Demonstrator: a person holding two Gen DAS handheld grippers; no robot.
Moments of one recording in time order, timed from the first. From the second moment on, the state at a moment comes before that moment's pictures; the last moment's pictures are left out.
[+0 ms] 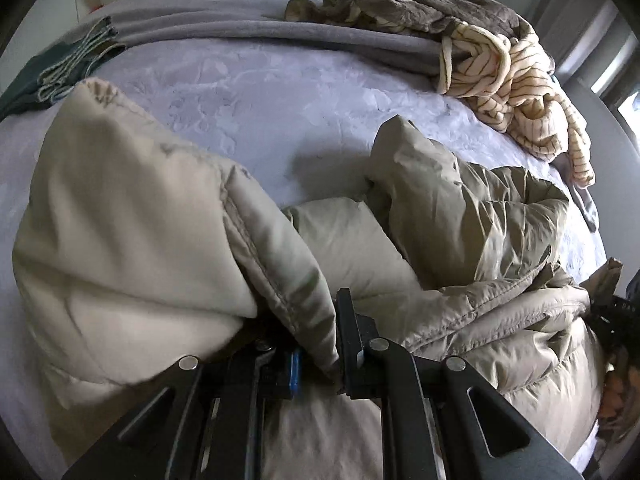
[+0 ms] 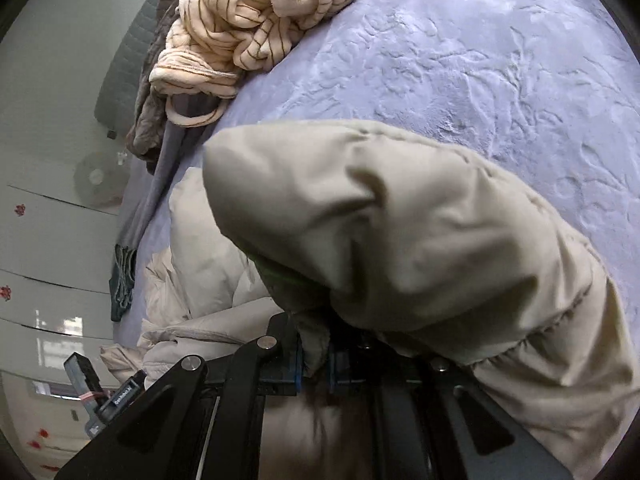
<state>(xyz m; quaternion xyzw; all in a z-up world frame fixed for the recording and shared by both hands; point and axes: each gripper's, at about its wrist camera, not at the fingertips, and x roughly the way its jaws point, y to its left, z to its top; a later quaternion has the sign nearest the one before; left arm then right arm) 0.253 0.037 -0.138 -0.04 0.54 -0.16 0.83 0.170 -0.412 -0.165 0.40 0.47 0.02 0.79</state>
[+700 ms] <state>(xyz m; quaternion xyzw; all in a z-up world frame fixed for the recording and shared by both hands) 0.225 -0.006 -0.143 -0.01 0.49 -0.18 0.86 0.192 -0.323 -0.163 0.22 0.50 0.08 0.84</state>
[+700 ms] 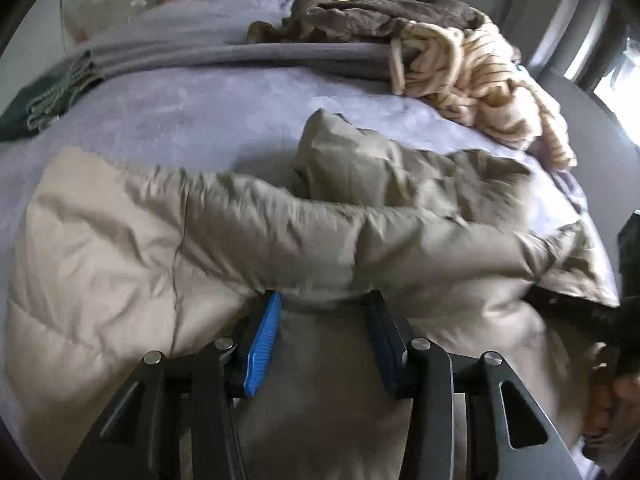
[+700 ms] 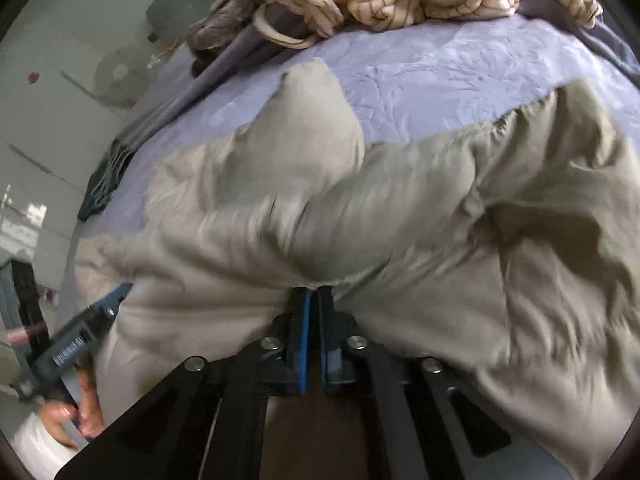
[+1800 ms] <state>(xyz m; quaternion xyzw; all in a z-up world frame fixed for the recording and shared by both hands) 0.230 0.105 -0.112 0.03 0.48 -0.04 0.88 0.142 -0.416 -0.118 0.29 0.48 -0.03 0.83</state>
